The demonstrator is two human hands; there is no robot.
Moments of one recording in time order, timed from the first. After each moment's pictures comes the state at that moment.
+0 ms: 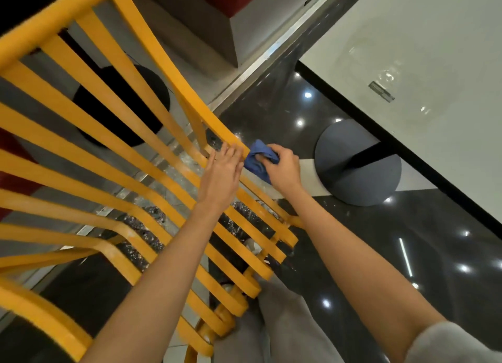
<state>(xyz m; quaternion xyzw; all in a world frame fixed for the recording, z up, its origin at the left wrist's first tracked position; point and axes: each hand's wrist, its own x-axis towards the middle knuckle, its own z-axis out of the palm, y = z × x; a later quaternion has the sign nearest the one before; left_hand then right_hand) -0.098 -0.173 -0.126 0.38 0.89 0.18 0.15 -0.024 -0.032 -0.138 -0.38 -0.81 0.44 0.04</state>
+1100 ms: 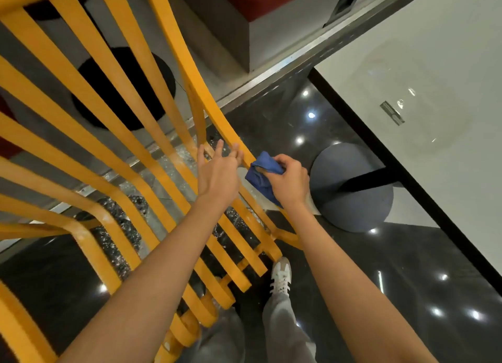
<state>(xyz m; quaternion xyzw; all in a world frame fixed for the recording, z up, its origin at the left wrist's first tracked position) -0.087 -0.156 -0.118 0.34 0.92 -0.03 0.18 -0.007 -0.020 -0.138 -0.36 -0.85 0.39 0.06</state>
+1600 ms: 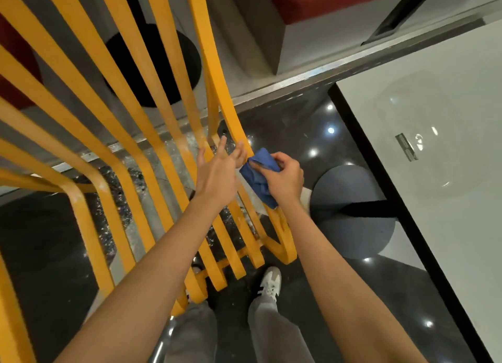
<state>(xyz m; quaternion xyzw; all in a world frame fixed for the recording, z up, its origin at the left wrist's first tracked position) -0.069 -0.147 -0.108 0.22 0.95 0.08 0.19 -0.029 -0.004 -0.137 -0.31 -0.83 0.47 0.00</state>
